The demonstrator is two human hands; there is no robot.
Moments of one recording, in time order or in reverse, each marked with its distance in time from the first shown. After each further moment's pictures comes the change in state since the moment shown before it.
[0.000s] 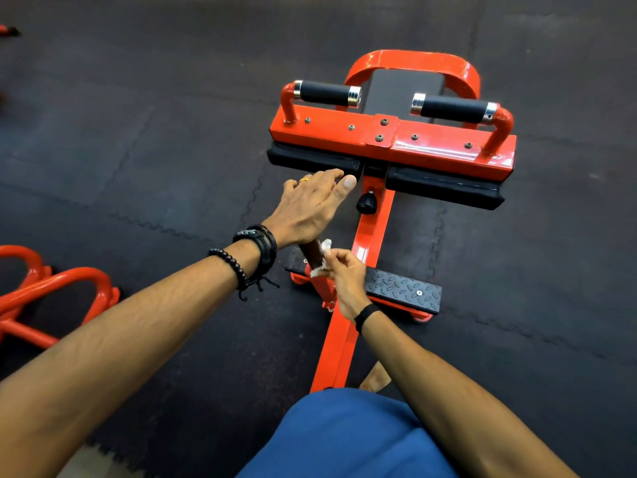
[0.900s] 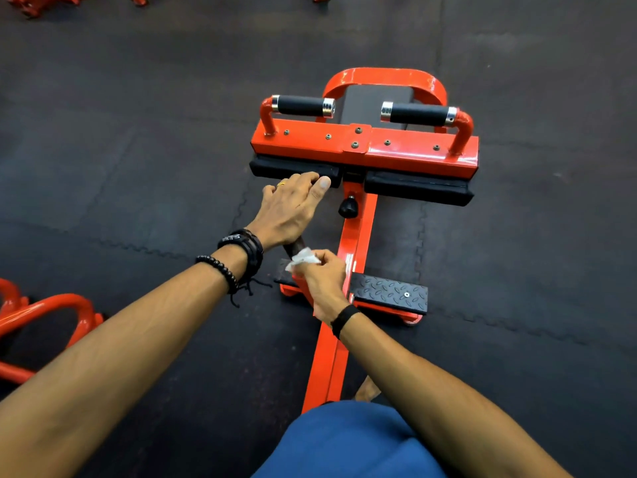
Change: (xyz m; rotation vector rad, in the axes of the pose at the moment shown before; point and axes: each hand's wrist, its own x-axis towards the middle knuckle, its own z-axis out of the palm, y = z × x) left_hand -0.004 -0.001 0.002 0.018 0.050 -0.028; right_hand -0.020 -0.002 0.022 -0.132 0.142 -0.020
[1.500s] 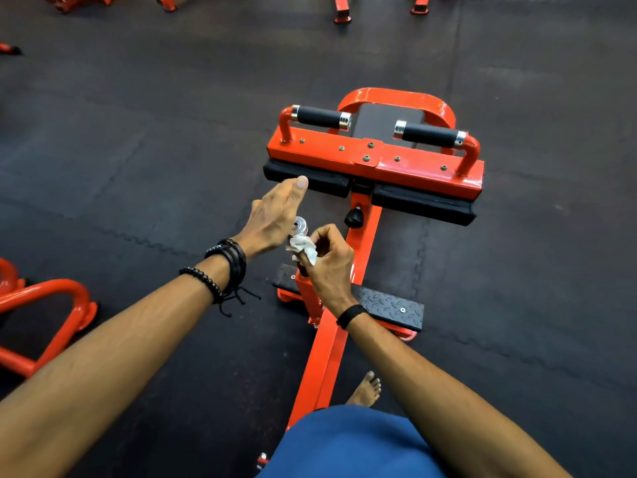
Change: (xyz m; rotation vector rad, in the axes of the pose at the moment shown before) left_hand -0.037 -0.013 -0.023 -0.295 0.101 -0.112; right_hand -0.010 -0.035 -0.012 -0.258 -0.120 -0.818
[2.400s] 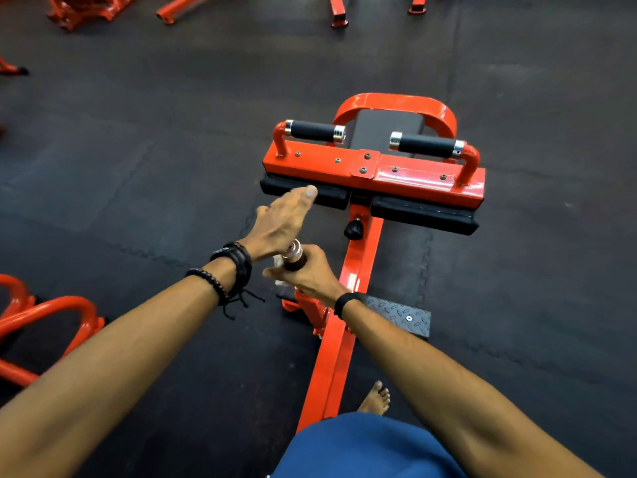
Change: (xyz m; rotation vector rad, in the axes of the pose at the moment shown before) left_hand 0.035 0.011 0.007 0.143 -0.102 -0.065; right_hand 0.039 0.015 0.011 0.112 -0.613 0.383
